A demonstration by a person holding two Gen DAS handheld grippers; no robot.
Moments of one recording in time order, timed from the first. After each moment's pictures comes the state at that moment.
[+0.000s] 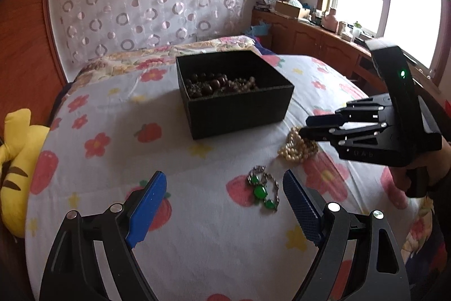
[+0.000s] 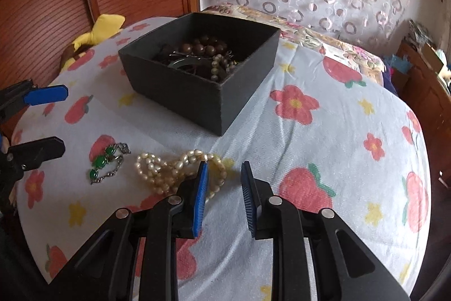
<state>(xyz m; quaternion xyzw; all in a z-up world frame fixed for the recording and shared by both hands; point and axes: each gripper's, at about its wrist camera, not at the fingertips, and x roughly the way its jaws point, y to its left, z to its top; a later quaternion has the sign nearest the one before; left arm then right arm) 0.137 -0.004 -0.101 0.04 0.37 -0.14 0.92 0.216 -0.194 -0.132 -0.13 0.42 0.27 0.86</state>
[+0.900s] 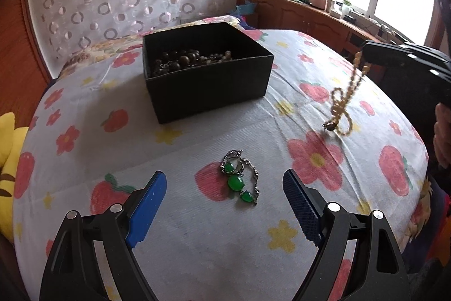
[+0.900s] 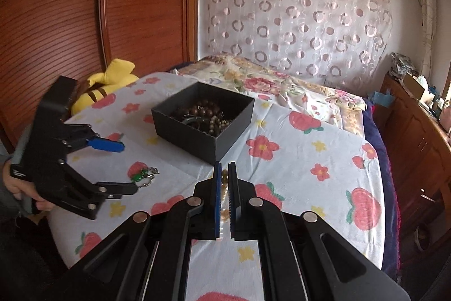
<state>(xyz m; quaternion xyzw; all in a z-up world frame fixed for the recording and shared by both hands) 0.147 -0.033 -0.120 0.06 0.41 -0.17 0.89 0.151 -0.244 -0.047 -0.11 0.30 0.27 0.91</state>
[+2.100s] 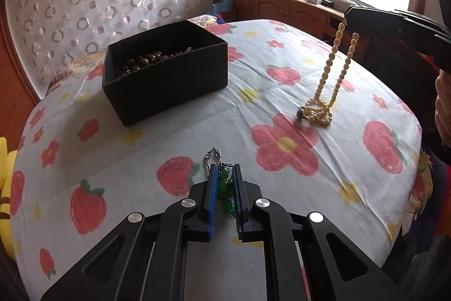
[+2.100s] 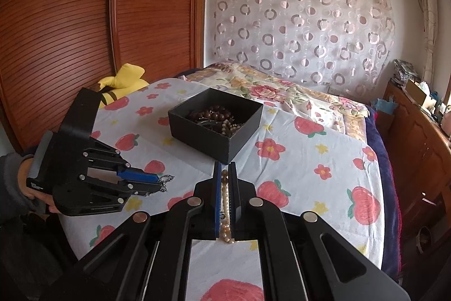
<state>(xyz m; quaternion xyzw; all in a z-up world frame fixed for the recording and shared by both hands) 0.129 -0.059 -0.127 0.11 0.40 -0.21 0.88 0.124 -0.244 -0.043 -0.11 0.28 0.28 0.91</state>
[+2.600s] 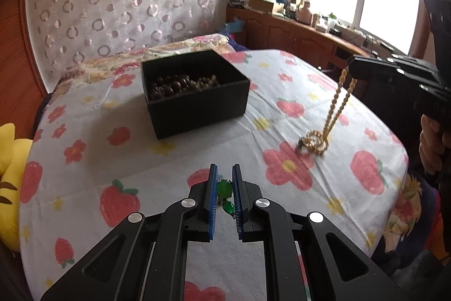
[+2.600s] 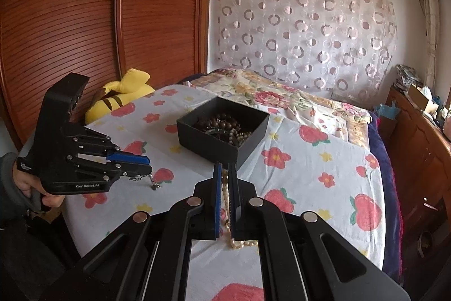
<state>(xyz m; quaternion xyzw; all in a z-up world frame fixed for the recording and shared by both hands) 0.118 -0.026 -0.091 0.05 0.36 -0.20 0.91 0.119 -0.235 -0.029 -0.11 0.27 0.29 0.91</state>
